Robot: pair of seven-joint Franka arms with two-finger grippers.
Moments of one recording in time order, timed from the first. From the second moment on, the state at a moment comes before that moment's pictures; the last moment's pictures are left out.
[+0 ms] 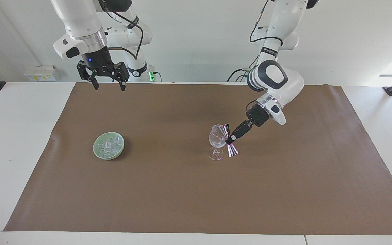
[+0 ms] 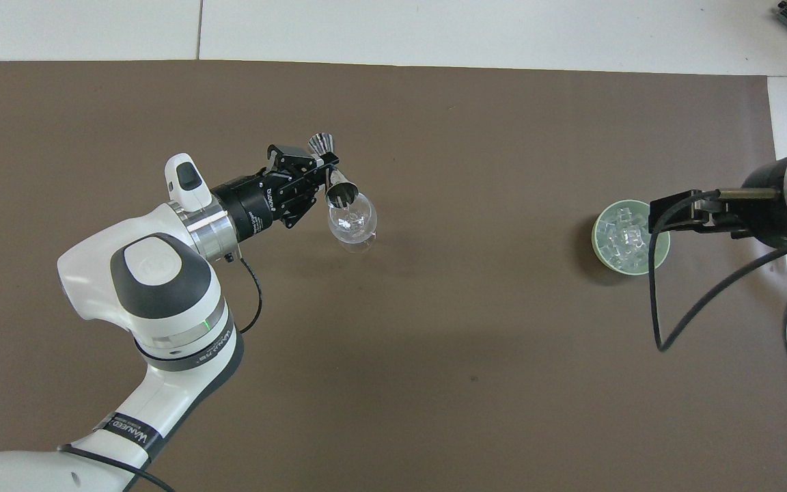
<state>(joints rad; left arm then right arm) -0.31 0.16 -0.14 -2.00 -1.77 2.63 0.11 0.11 -0.03 0.00 -1.57 0.00 1.58 0.19</state>
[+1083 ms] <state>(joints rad) -0.31 0.16 -0.14 -2.00 -1.77 2.63 0.31 0.11 -0.03 0.00 -1.57 0.00 1.58 0.19</state>
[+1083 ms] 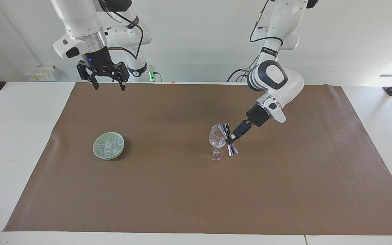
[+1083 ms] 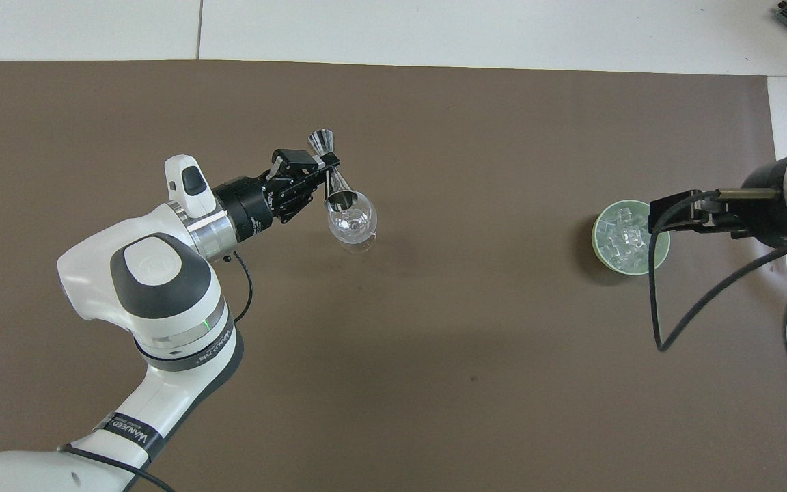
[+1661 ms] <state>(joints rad) -0.31 0.16 -0.14 -2.00 -1.77 2.63 0.40 0.11 -0.03 0.00 -1.57 0.00 1.58 0.19</state>
